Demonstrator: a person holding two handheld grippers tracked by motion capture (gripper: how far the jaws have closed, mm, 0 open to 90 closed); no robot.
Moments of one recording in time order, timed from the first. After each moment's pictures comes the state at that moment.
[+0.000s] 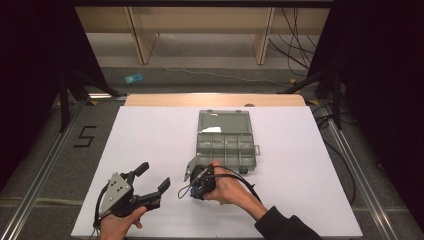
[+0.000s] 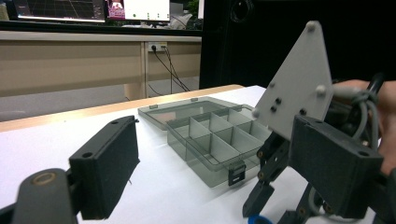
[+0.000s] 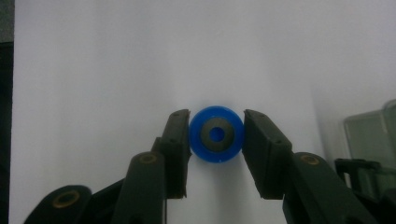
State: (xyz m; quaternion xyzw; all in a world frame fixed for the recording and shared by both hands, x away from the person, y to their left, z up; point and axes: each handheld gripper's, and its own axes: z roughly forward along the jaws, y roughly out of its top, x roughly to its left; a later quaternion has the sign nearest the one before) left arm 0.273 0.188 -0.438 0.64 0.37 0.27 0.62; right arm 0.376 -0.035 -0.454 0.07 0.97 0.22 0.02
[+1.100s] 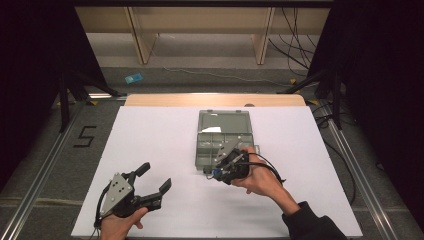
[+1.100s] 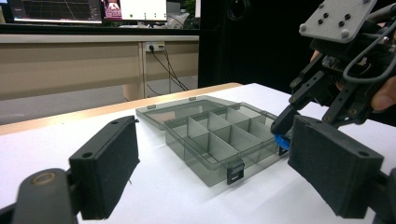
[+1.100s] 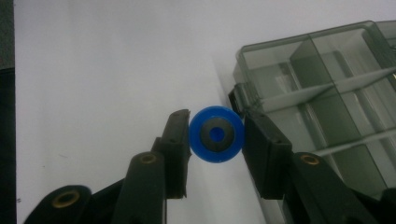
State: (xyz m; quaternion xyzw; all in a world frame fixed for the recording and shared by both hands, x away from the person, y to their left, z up) left arm 0.273 0.185 -0.438 0.65 0.36 0.27 0.61; right arm 0.386 -0.116 -0.407 0.13 0.94 0.29 0.08
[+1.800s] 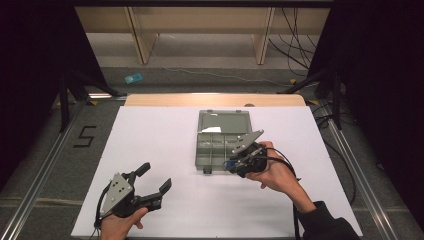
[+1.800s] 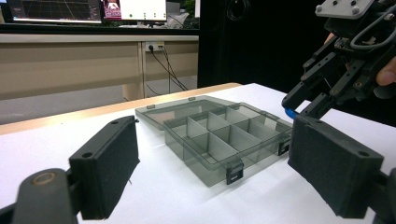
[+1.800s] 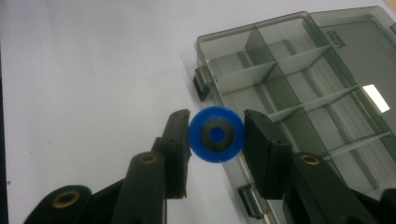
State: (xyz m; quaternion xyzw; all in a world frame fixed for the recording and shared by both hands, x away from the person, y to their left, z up) left arm 0.273 0.185 -0.438 0.65 0.36 0.27 0.61; right arm 0.392 -0.156 -0.391 0.17 0.93 0.31 0.10
